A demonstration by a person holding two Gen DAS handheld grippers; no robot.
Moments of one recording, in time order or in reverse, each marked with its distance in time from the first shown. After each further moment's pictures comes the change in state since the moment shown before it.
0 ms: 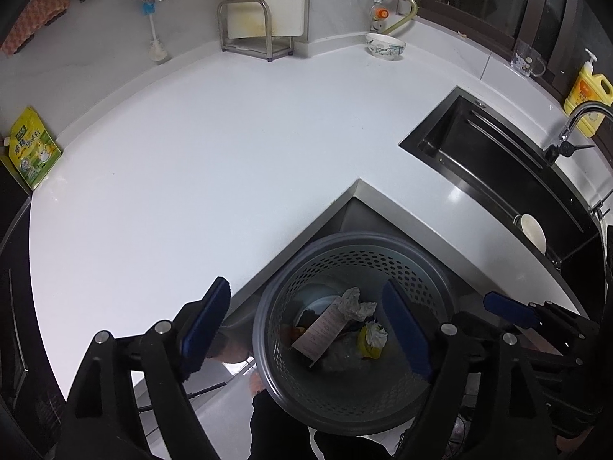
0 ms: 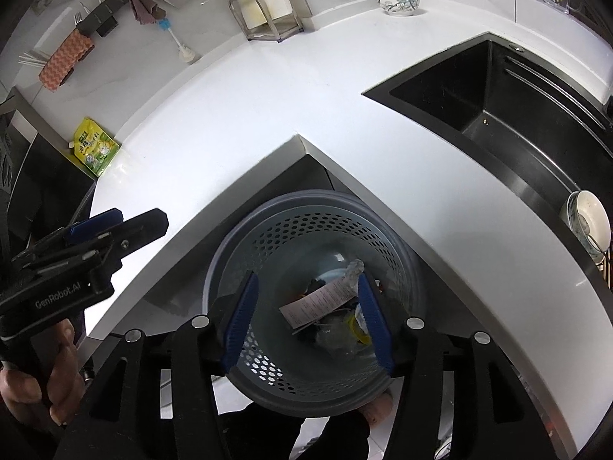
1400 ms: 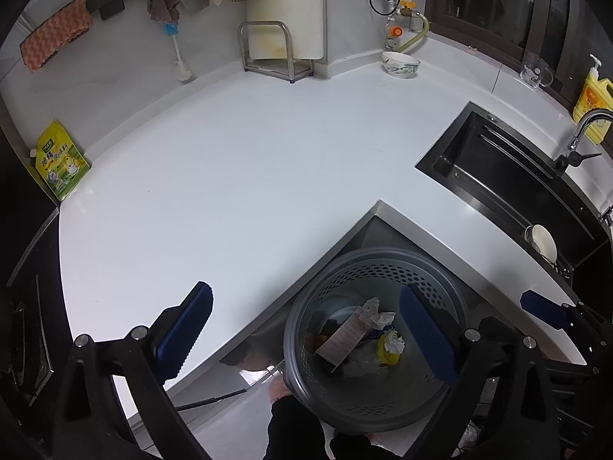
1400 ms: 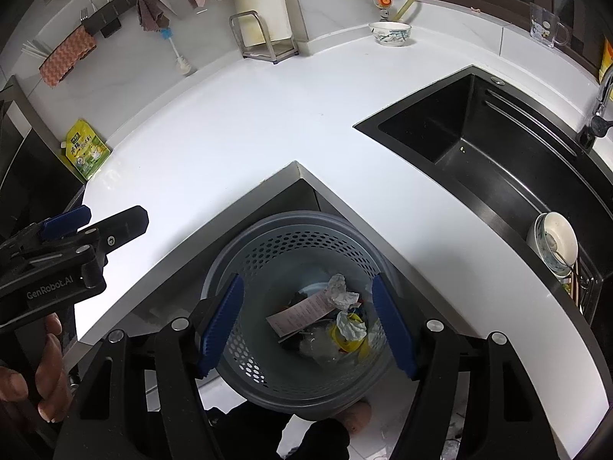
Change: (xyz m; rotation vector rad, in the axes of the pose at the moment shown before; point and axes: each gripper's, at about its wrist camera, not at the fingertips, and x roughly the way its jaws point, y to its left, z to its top) left arm -0.031 0.009 0.007 0.004 -0.044 0.081; right arm -0.033 0.023 0.001 -0.034 -0.066 -0.112
